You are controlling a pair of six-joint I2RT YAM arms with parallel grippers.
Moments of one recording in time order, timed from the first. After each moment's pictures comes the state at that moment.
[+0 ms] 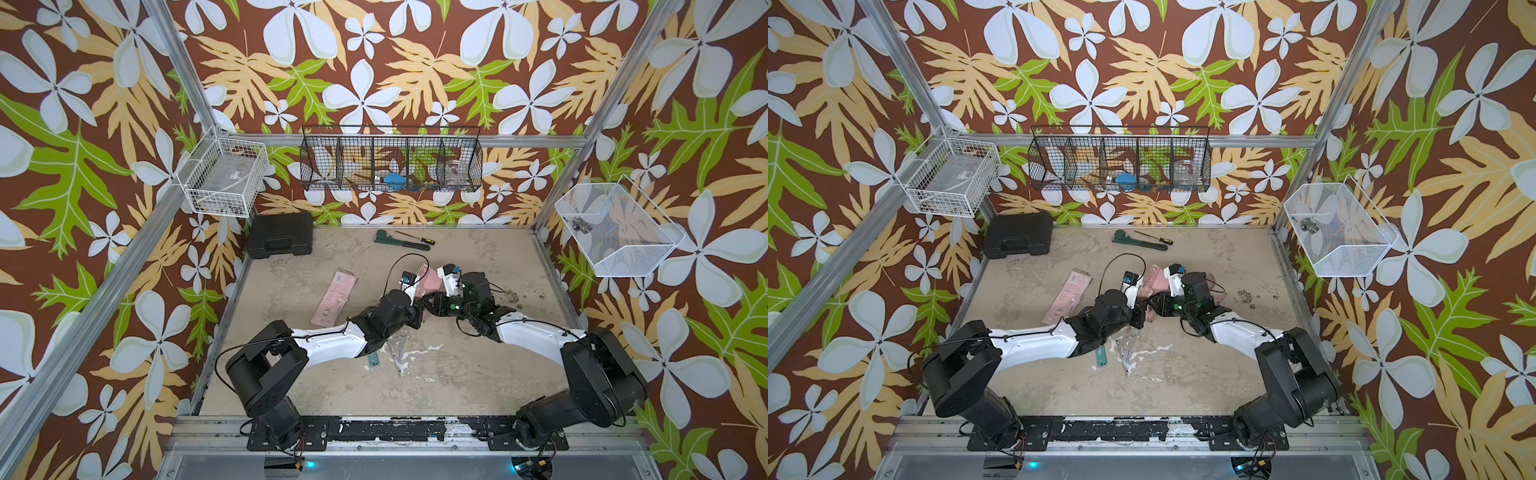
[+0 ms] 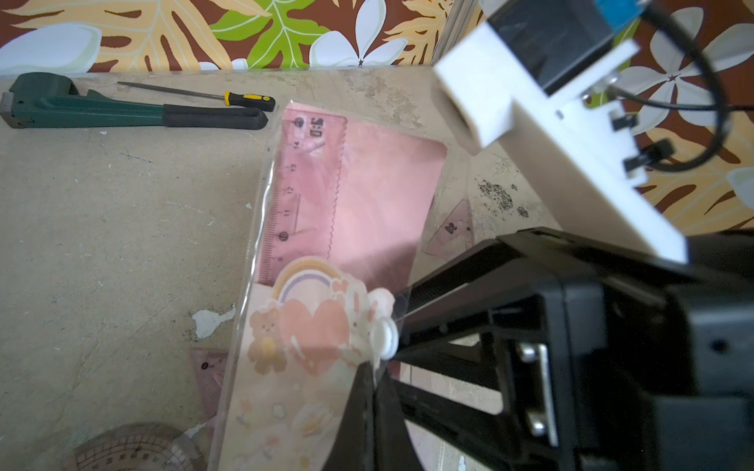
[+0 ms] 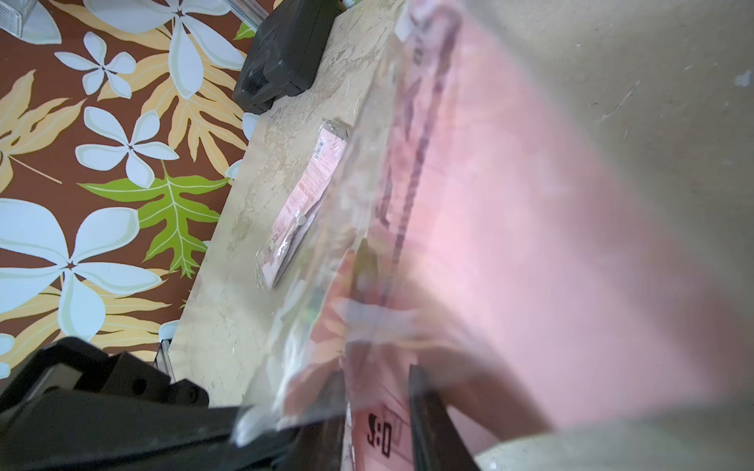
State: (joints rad) left arm -0.88 1.63 0.86 0.35 -0.16 -0.38; right arm 0.44 1.52 0.72 0.23 -0.45 0.55
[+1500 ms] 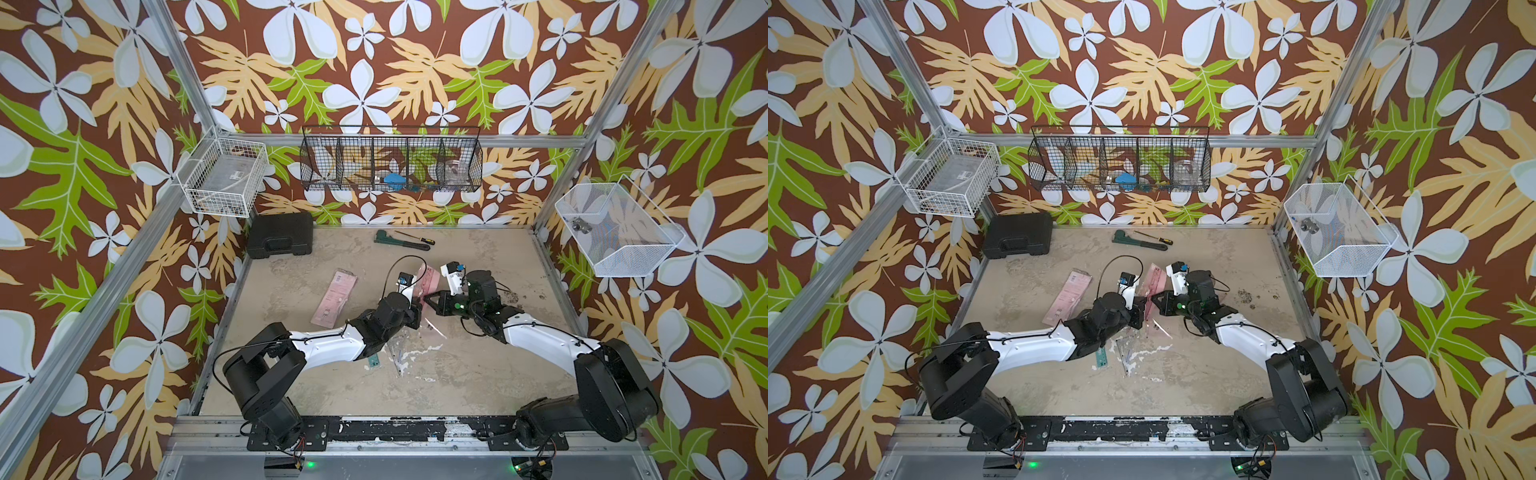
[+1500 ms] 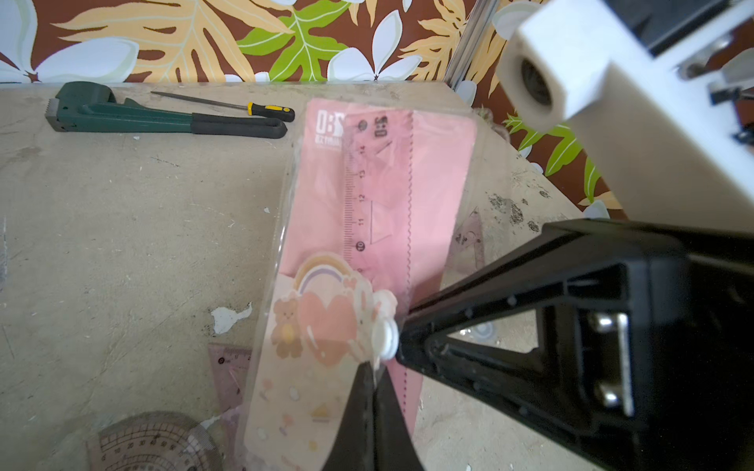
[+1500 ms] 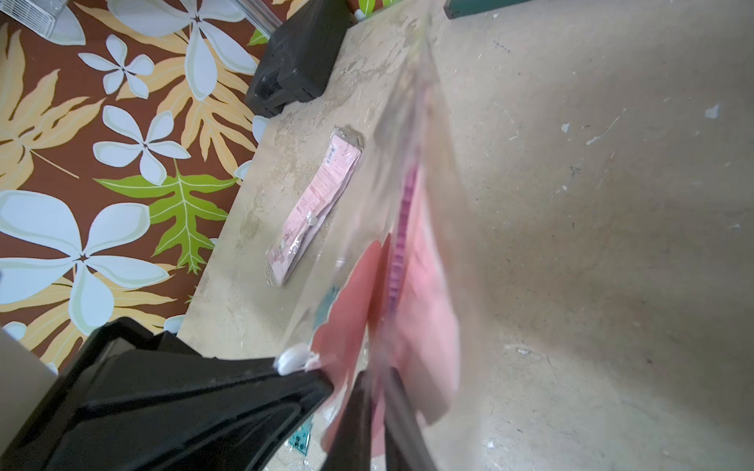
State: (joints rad) left arm -0.89 1.62 0.83 0.37 -0.23 -0.40; right arm 0.42 1.44 0.73 0.14 -0.47 0.50
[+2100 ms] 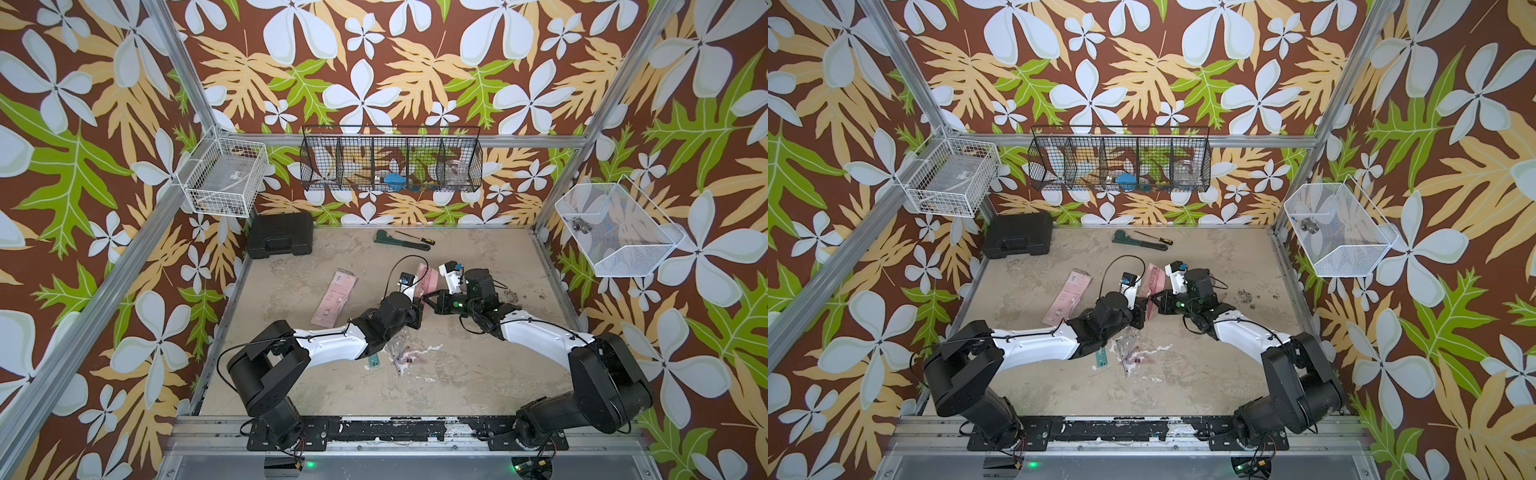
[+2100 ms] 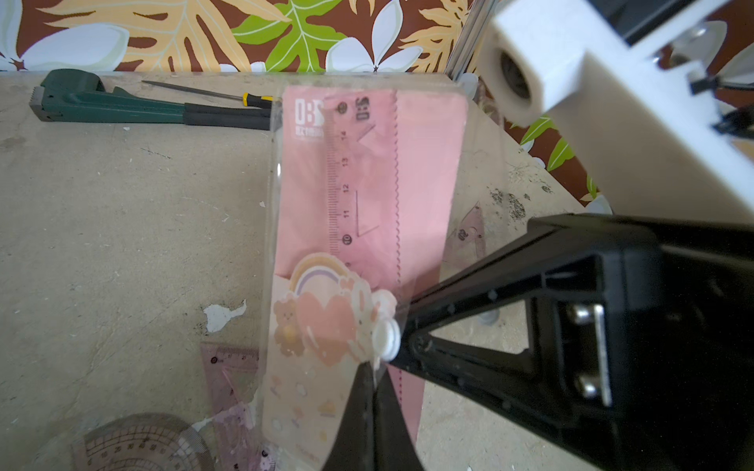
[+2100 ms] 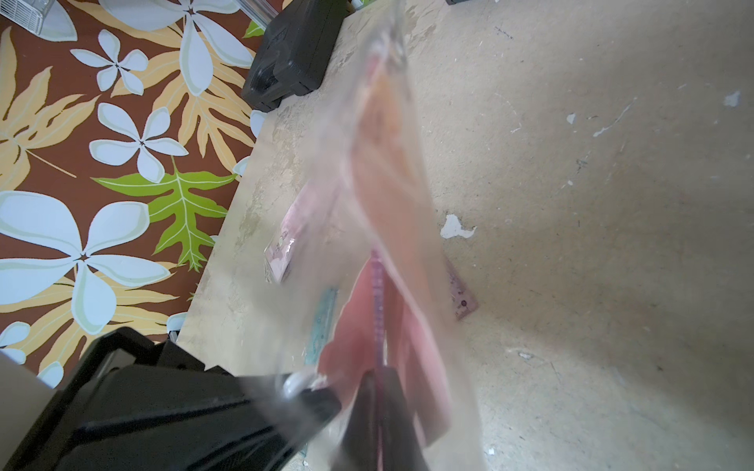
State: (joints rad) left arm -0.89 1.65 0.86 0.36 -0.22 -0.41; right arm 0.41 1.47 0.75 0.14 -0.49 0.51
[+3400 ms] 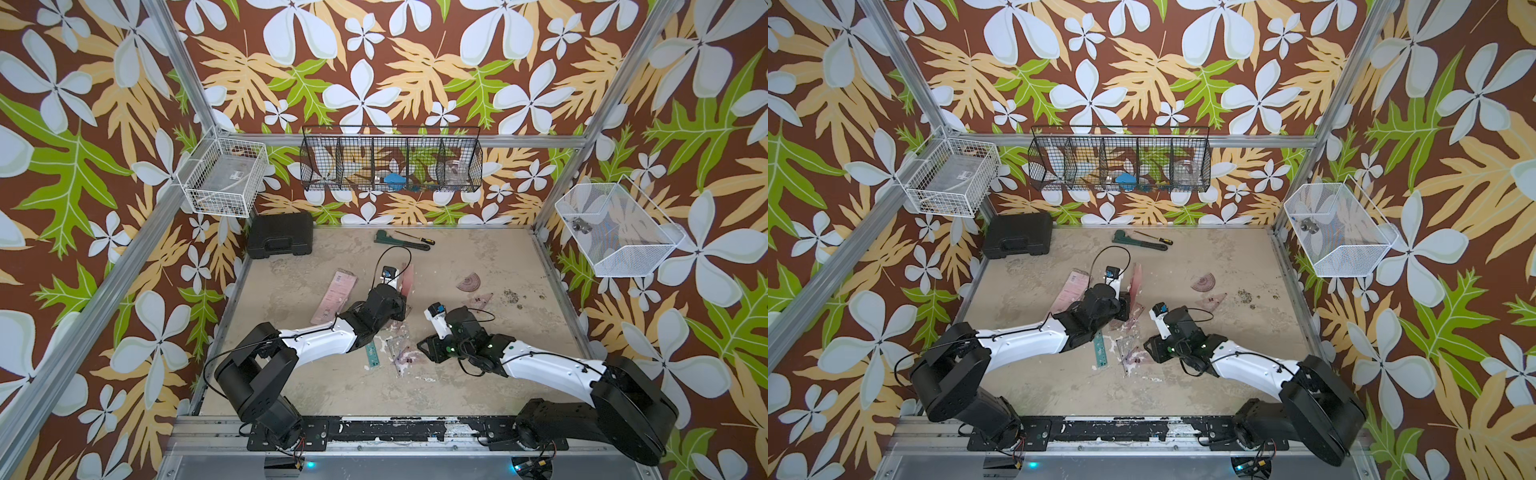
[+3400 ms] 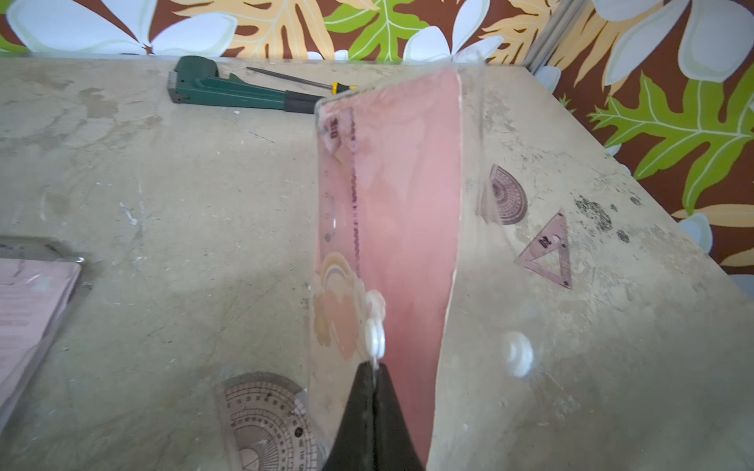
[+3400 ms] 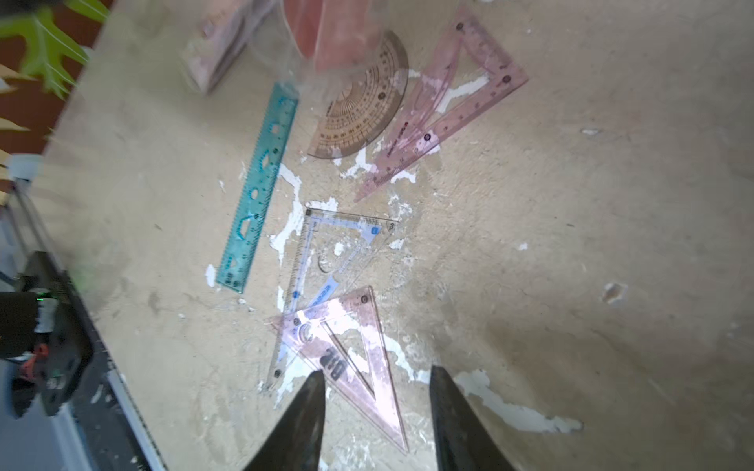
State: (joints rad) left arm -0.78 1.57 0.83 0.23 -0.26 -0.42; right arm 0.74 1.35 0.58 -0.07 -0.15 0.36
